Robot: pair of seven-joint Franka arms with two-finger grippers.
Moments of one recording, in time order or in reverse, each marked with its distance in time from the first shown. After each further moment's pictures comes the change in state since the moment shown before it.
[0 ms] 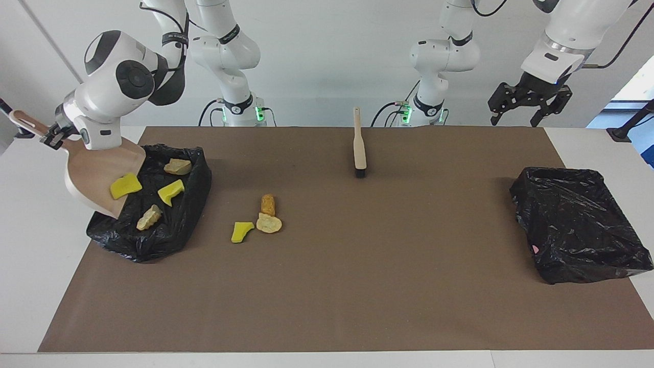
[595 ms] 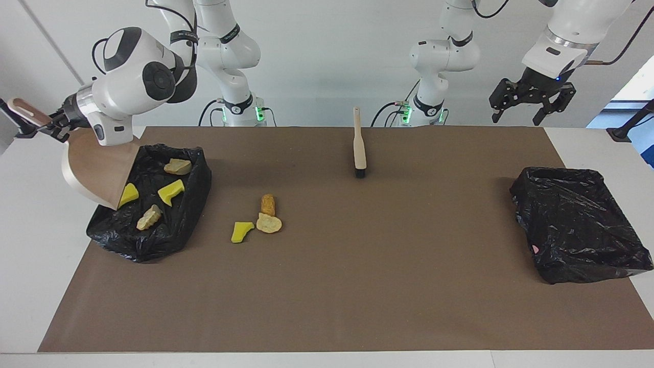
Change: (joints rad) left arm 0.010 0.027 -0.038 0.035 0.000 -0.005 0.008; right arm 0.066 -0.025 0.024 0.024 -0.063 -0.092 -0.017
